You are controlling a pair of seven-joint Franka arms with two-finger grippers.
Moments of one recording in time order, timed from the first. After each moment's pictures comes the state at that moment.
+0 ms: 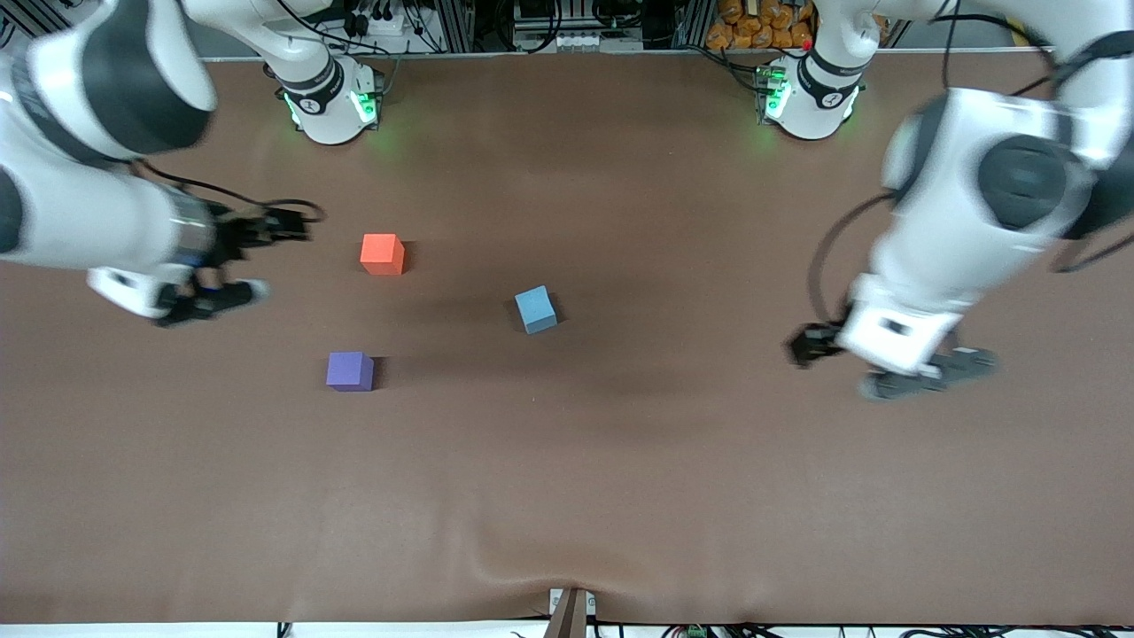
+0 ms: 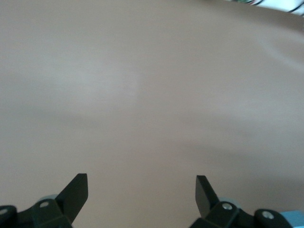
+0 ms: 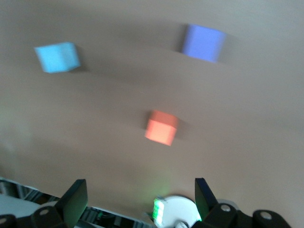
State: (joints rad) left arm -0.19 0.35 -0.05 -1.35 0.07 1.74 -0.43; right arm 0.22 0.28 0.02 -1.44 0.21 1.36 -0.04
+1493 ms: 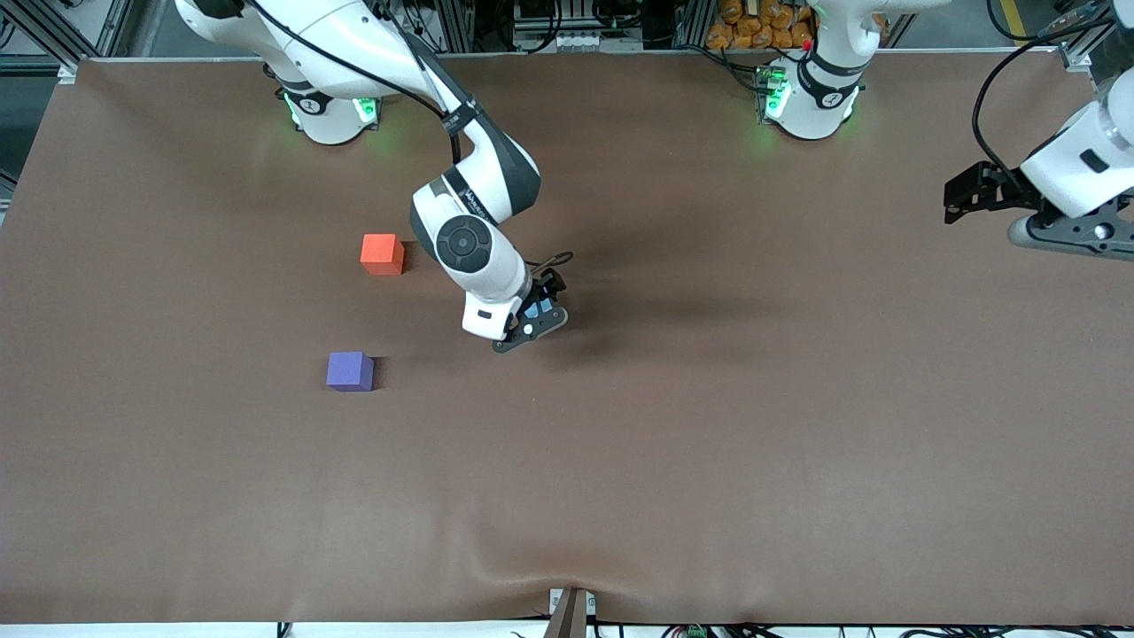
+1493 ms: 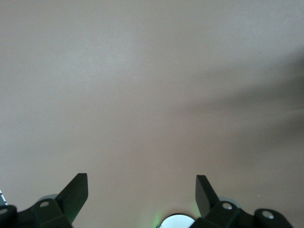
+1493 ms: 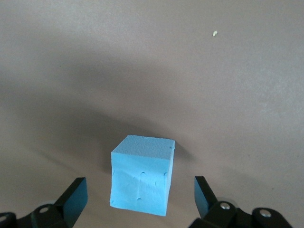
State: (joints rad) left arm -0.04 0.00 -0.05 -1.57 0.05 1.47 0.12; right arm 0.66 0.59 0.03 -1.69 0.23 2.27 0.11
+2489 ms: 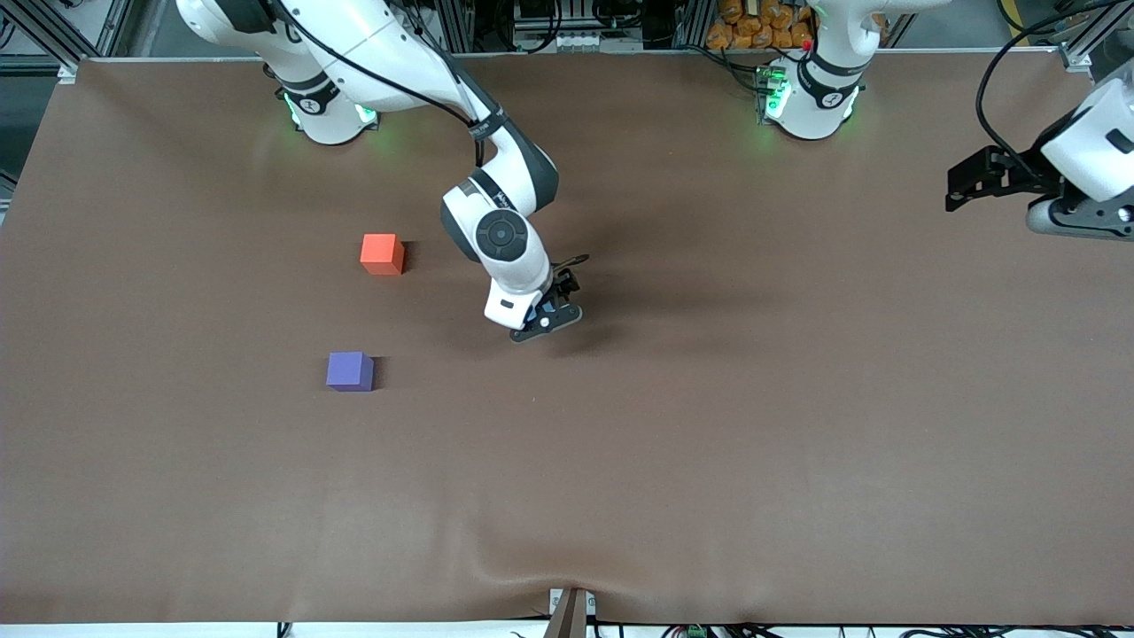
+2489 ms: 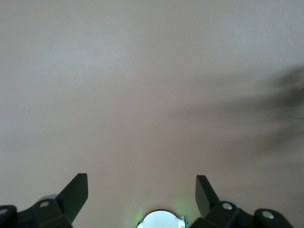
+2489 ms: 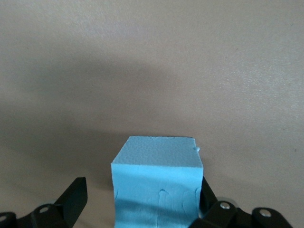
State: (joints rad) left arm -0.03 0.00 -0.05 -1.53 0.01 1.43 0.04; right arm 0.73 0.67 0.03 -1.72 0.14 2.38 0.27
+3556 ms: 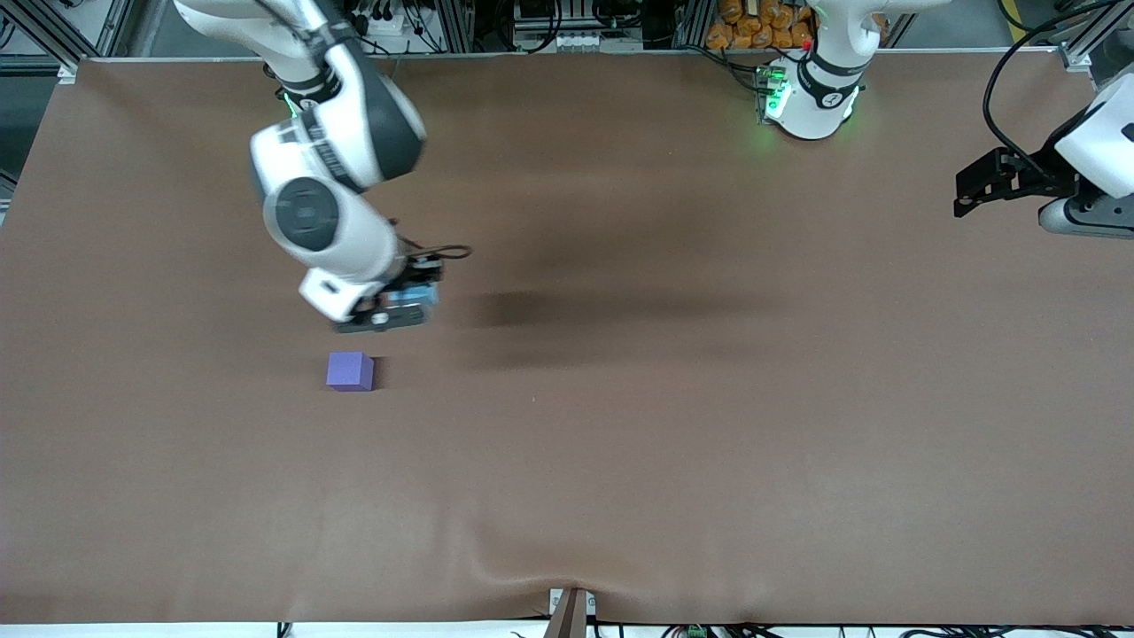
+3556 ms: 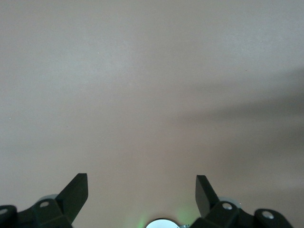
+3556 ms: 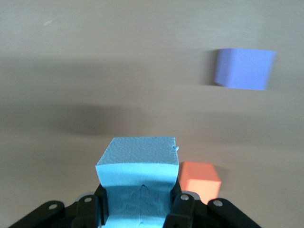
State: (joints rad) left arm -0.03 0.00 -0.06 -1.52 0.01 1.45 0.04; right arm 0.42 0.23 -0.03 -1.86 0.10 1.91 0.31
